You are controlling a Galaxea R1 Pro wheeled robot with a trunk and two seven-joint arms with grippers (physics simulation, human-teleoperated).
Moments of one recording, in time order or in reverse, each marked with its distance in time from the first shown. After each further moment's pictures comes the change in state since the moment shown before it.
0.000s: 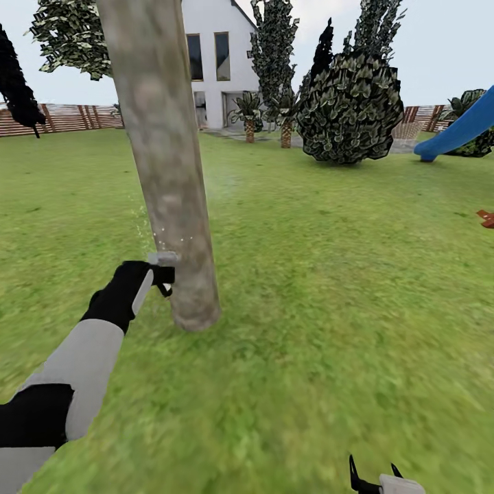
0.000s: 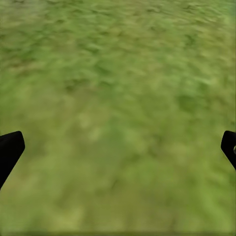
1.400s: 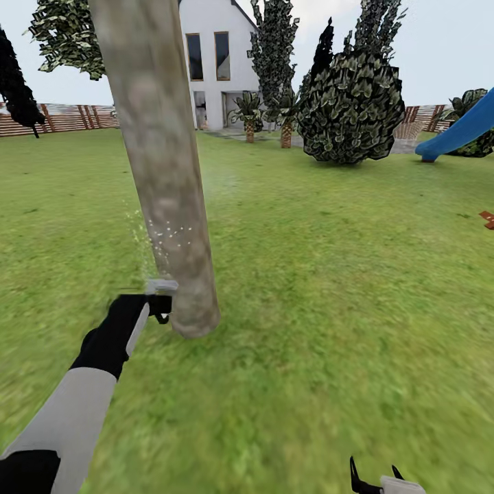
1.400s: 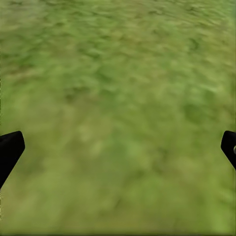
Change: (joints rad) left arm 0.243 0.010 0.005 -0.221 -0.007 0.040 -0.010; right arm 0.004 -0.001 0.000 0.000 0.000 0.002 0.000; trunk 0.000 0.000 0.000
